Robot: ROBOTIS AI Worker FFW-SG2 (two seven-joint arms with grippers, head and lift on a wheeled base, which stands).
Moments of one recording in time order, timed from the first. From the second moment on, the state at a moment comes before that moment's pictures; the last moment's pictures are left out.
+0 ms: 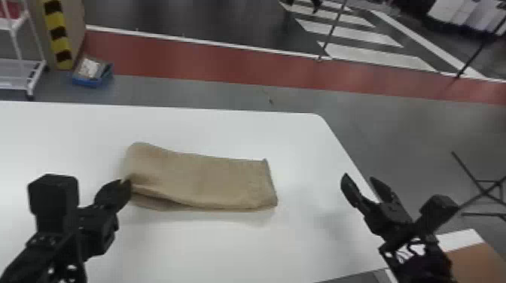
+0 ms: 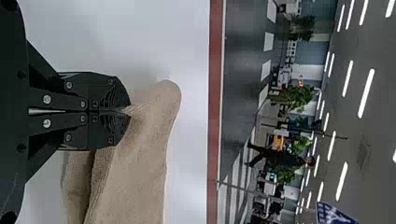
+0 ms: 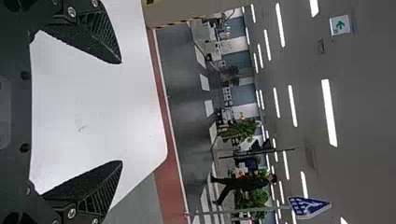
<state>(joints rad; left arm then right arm) 0.24 0.06 -0.20 -1.93 0.12 0.44 -0.05 0.24 -0.10 -0.59 -1.67 -0.33 0.10 0.53</state>
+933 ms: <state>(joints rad) 0.34 0.10 -0.05 -2.02 -0.04 0.30 -0.05 0.21 -0.10 -0.44 -1.69 -0.29 0.16 0.49</state>
